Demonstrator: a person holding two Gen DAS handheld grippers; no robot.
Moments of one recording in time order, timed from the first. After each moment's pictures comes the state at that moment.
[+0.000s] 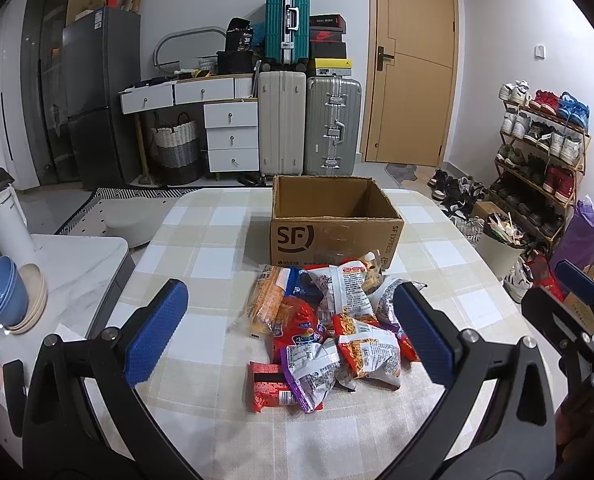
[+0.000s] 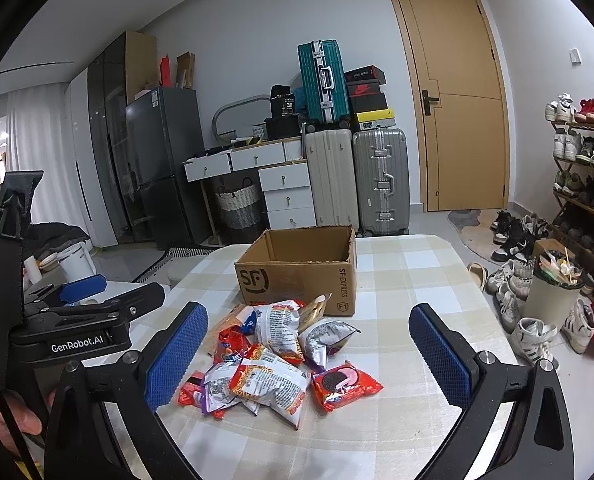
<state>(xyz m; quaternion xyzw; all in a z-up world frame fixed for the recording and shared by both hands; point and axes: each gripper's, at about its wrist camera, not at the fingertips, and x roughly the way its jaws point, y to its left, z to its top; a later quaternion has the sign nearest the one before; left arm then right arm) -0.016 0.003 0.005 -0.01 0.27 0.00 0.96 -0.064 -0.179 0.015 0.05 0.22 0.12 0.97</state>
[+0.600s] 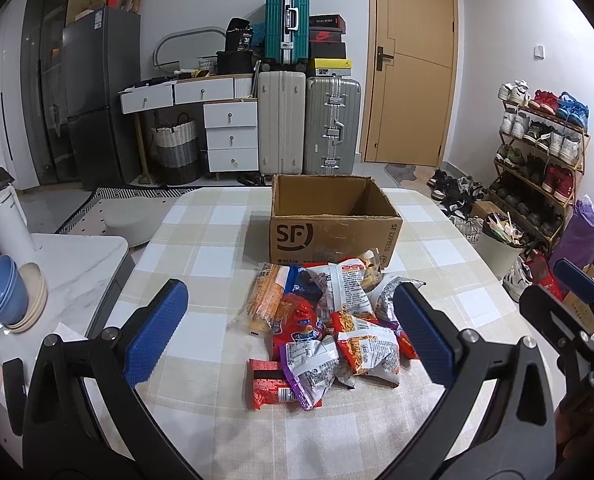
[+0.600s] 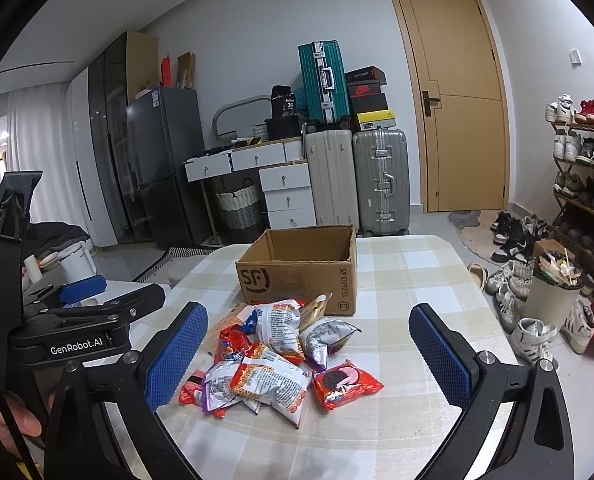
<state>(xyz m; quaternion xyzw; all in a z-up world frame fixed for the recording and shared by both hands) -0.018 0.005 0.004 -0.02 0.27 0.00 0.96 -0.061 -0.177 0.012 0.05 0.22 0.12 0.97</state>
